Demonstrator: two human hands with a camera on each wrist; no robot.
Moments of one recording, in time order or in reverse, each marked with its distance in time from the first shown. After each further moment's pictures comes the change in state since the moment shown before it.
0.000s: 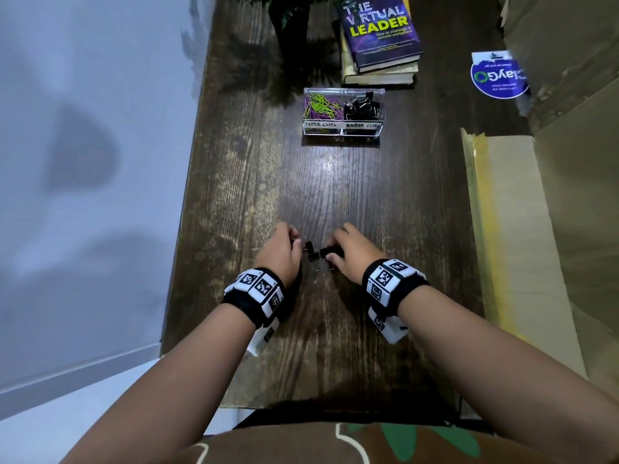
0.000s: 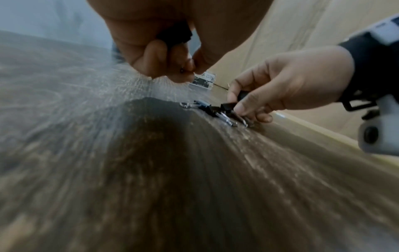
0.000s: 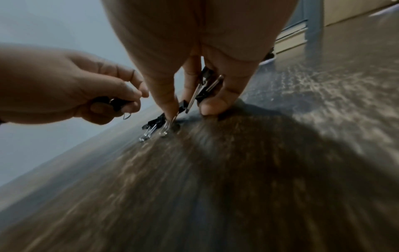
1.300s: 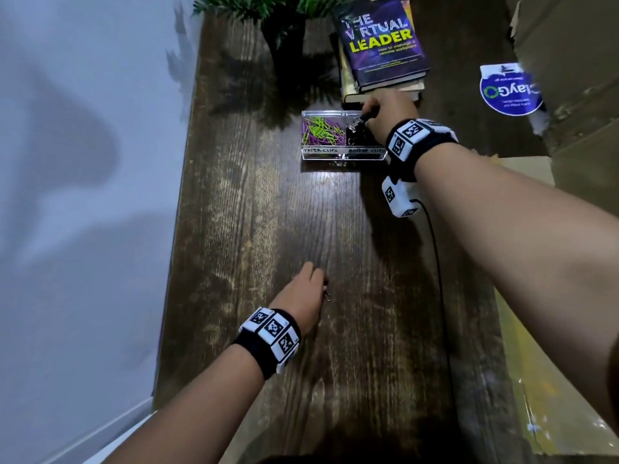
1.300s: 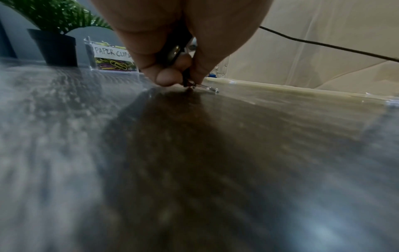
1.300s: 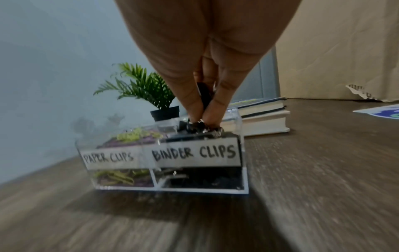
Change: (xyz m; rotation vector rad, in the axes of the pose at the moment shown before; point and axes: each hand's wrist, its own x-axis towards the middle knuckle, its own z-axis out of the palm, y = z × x) left_hand 0.020 0.011 0.019 0.323 -0.359 0.245; right_hand 0.191 0.019 -0.192 0.009 0.390 0.206
